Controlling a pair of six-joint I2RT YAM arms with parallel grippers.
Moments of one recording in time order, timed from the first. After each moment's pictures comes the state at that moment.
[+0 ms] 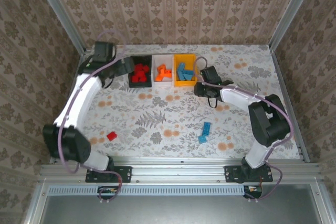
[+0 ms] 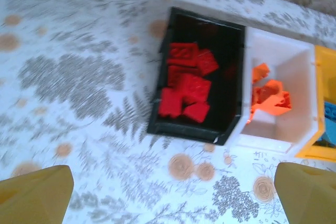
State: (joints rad) left arm -0.20 1.43 1.39 -0.78 -0.03 -0.41; right arm 0.40 1.71 1.09 -0.27 0.04 0.42
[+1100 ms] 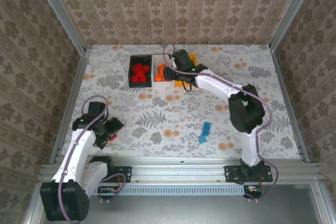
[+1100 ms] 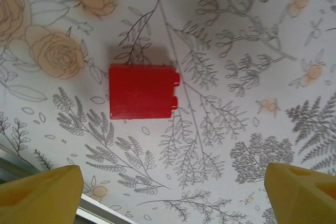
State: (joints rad) left arm -0.06 0.88 0.59 -1.02 0.09 -0.83; right arm 0.57 1.99 1.60 -0.33 0.05 0.30
